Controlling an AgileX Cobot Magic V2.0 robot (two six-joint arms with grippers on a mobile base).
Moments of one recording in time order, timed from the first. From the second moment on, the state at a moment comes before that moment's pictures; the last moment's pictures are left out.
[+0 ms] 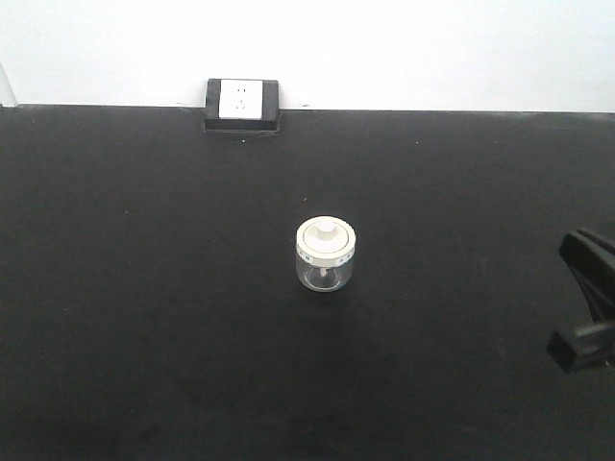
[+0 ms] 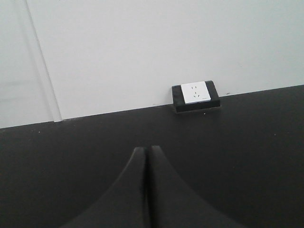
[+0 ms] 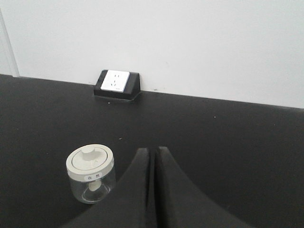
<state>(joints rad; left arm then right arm) -0.01 0.32 -0.19 0.07 -0.04 0.07 0.20 0.63 -0.36 -0.90 -0.12 0.88</state>
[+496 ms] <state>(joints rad) -0.01 0.32 -0.19 0.07 -0.04 0.07 0.20 0.55 -0.30 -0.90 -0.10 0.88</state>
